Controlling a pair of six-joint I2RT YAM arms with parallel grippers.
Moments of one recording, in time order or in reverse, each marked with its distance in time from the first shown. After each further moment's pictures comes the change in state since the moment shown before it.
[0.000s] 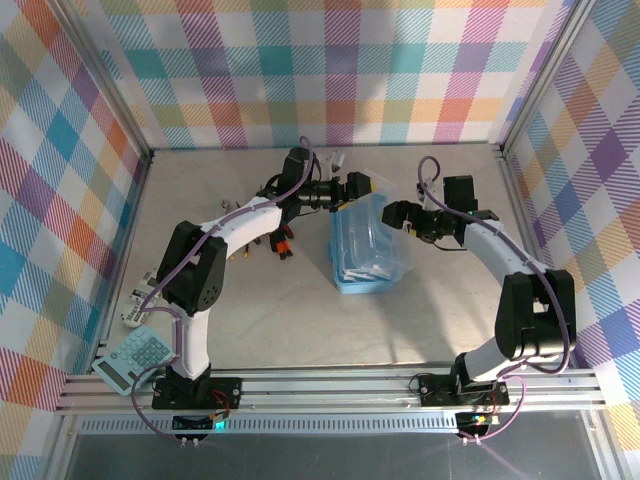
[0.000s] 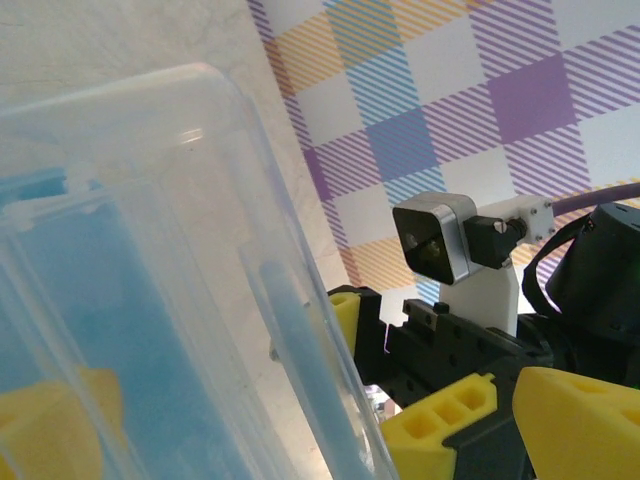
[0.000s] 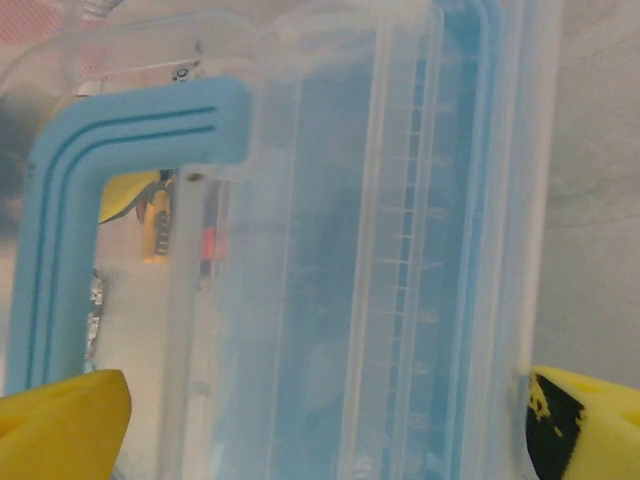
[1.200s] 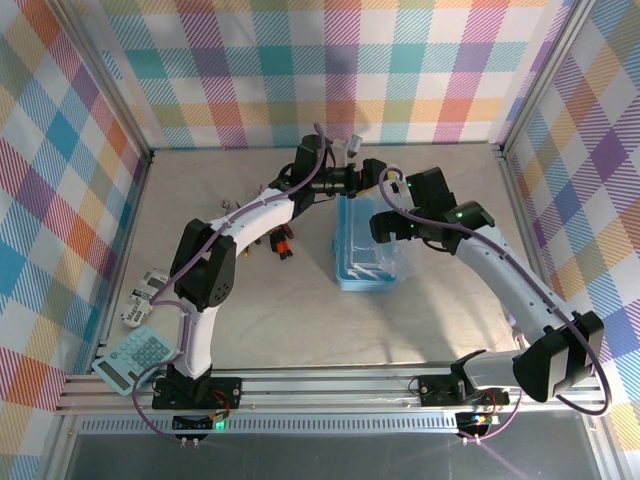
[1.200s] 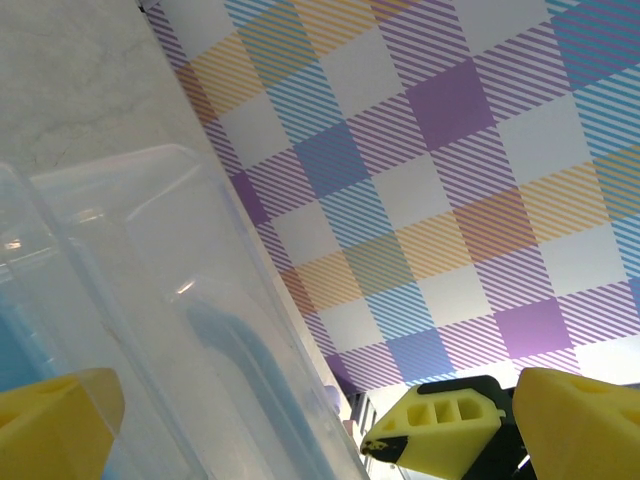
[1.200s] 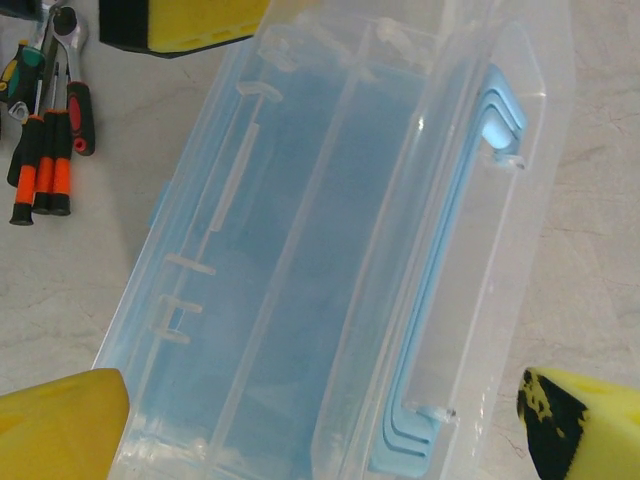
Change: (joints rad) left arm -0.043 0.082 0.191 0.015 0.026 -0.030; right arm 0.358 -0.181 0.227 -0.425 0.689 -0.222
